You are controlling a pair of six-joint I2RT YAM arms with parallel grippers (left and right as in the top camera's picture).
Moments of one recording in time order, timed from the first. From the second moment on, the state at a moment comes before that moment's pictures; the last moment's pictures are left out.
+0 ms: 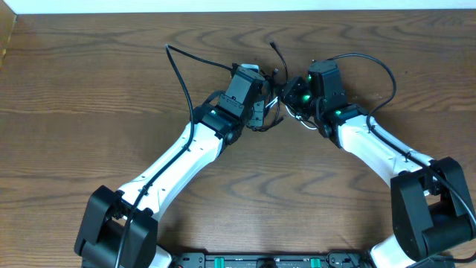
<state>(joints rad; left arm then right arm) -0.57 1.64 1.19 -0.44 -0.11 -0.38 0.37 1.75 1.04 0.03 -0.27 1.09</state>
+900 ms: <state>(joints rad) -0.57 1.63 1.19 -0.45 -0.11 -0.38 -0.15 1.34 1.04 -0.45 -0.78 0.79</state>
